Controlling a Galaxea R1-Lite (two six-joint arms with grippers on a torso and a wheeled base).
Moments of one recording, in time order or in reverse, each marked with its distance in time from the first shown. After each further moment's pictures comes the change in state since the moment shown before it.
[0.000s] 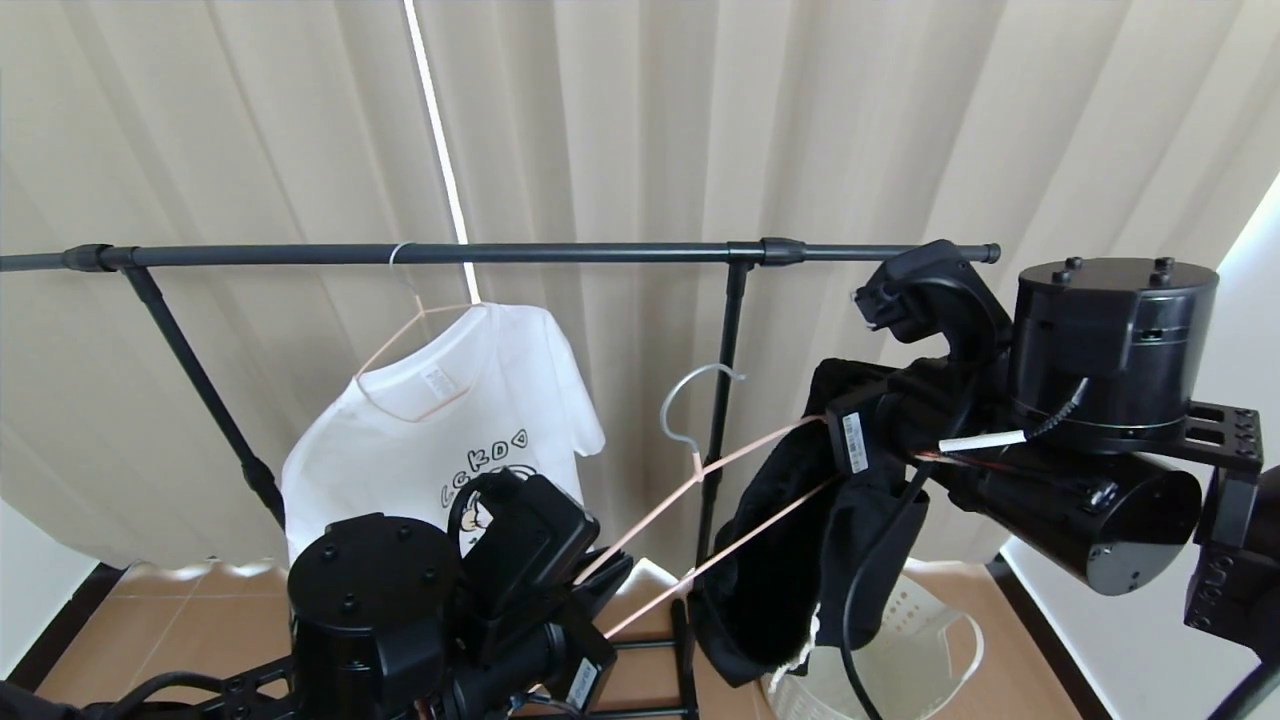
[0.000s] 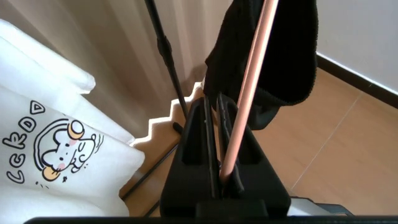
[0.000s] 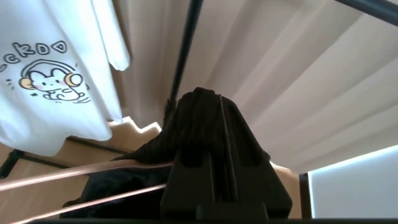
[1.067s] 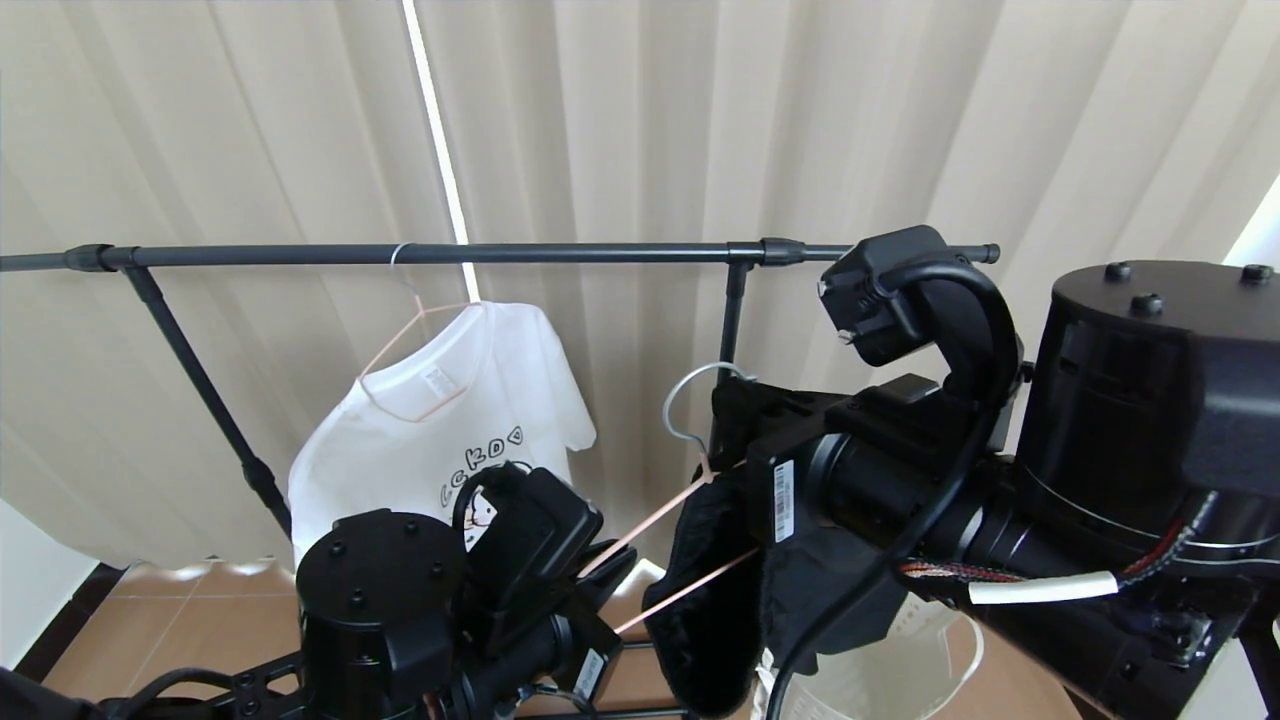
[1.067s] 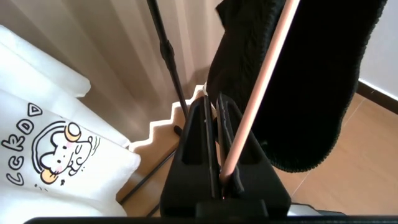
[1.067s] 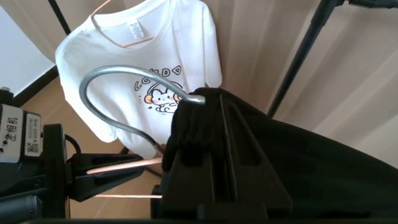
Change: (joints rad) left arm 0.000 0.013 -0.013 -0.016 0.014 -0.009; right arm 0.280 -0.023 -0.040 -0.003 0.006 0.181
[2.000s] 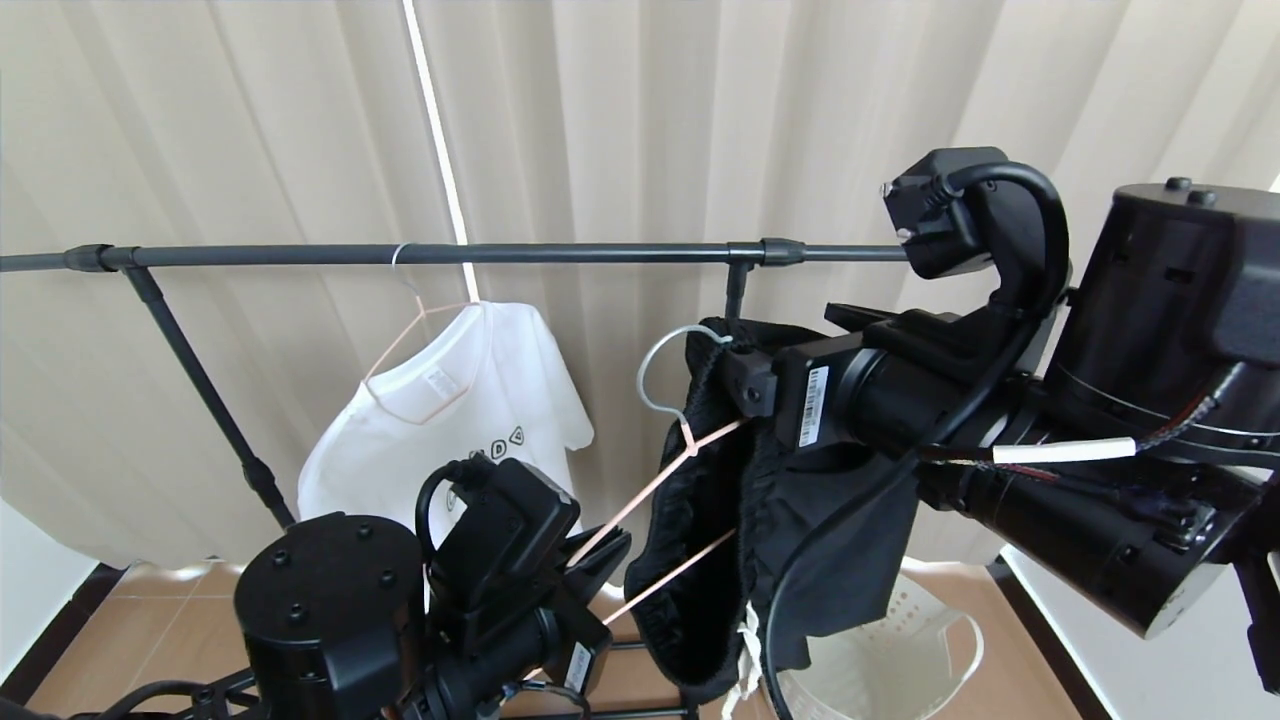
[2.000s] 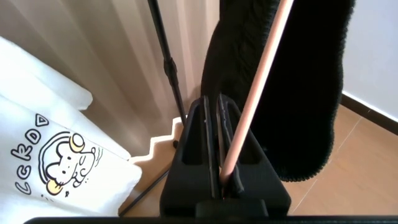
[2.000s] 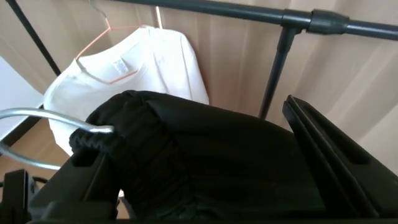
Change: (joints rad) left arm 0.000 -0.025 0.040 -0.094 -0.001 0.000; right arm -0.098 -0.001 -0.040 -0.077 -0.004 -0.002
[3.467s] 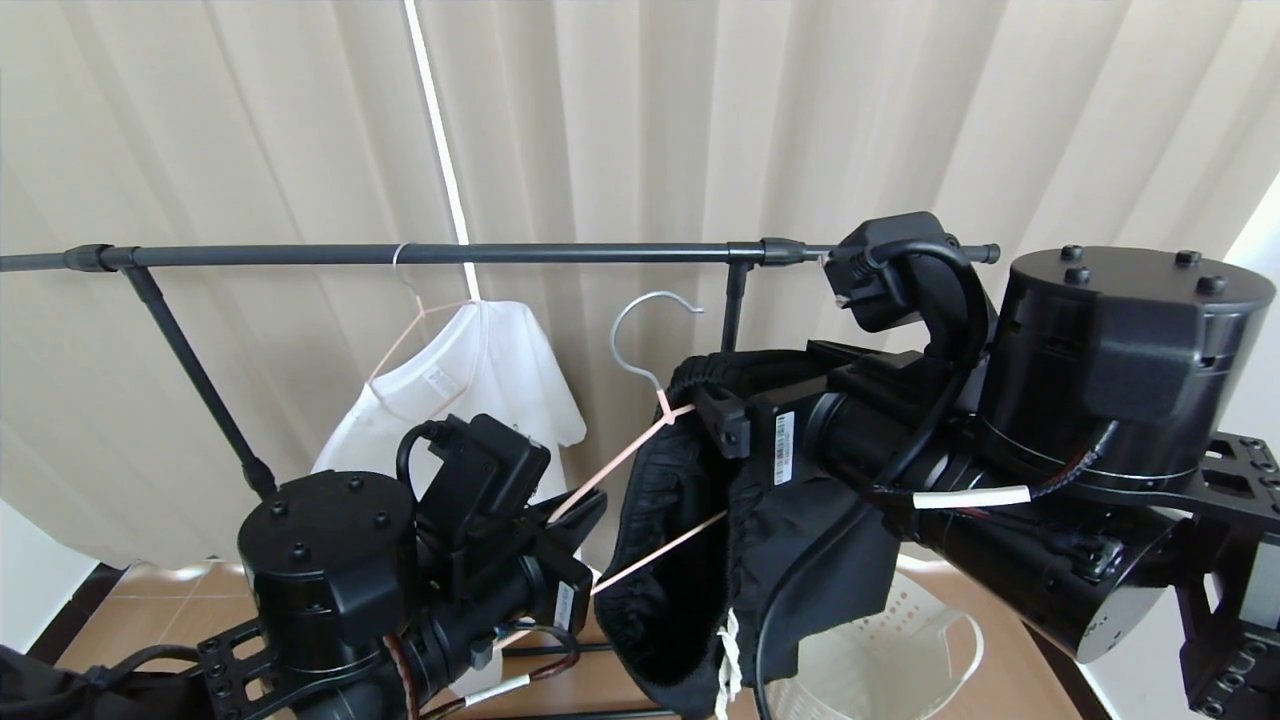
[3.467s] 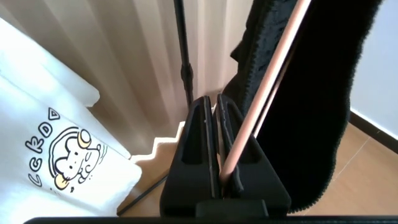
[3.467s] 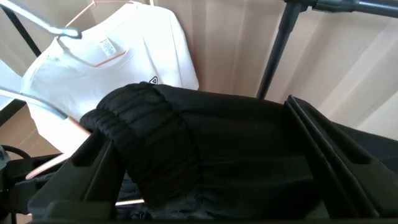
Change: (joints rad) left arm 0.083 0.013 -0.046 0.002 0.003 -0.056; right arm 0.007 0.046 0.030 0.001 -0.006 -0.004
